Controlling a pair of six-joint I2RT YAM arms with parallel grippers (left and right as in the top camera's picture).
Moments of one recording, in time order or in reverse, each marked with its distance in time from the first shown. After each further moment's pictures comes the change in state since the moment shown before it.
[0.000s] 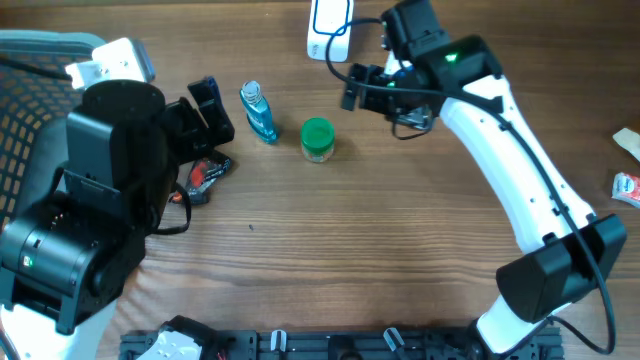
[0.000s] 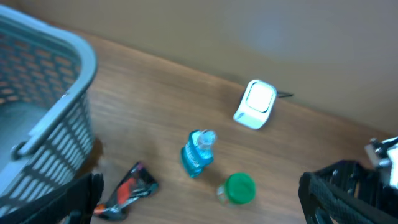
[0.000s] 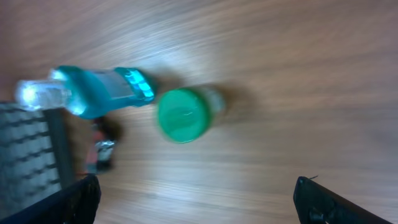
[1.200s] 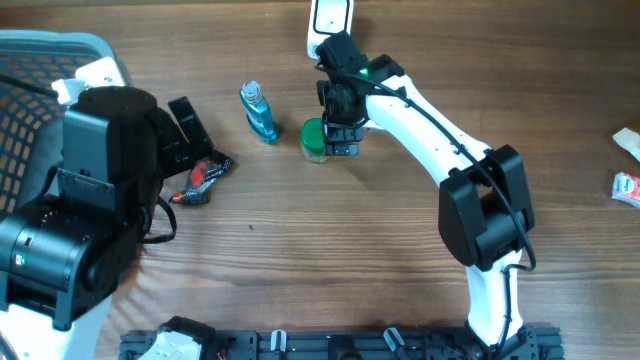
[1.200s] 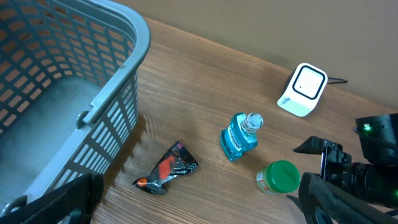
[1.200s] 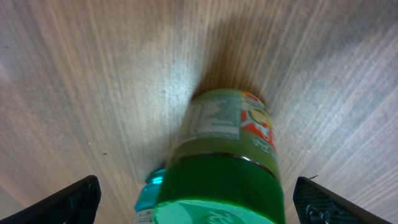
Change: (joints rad) left arm 0.072 0.000 0.000 -0.133 -0.035 0.000; right arm 0.091 0.338 -0.003 0.207 0.039 1.293
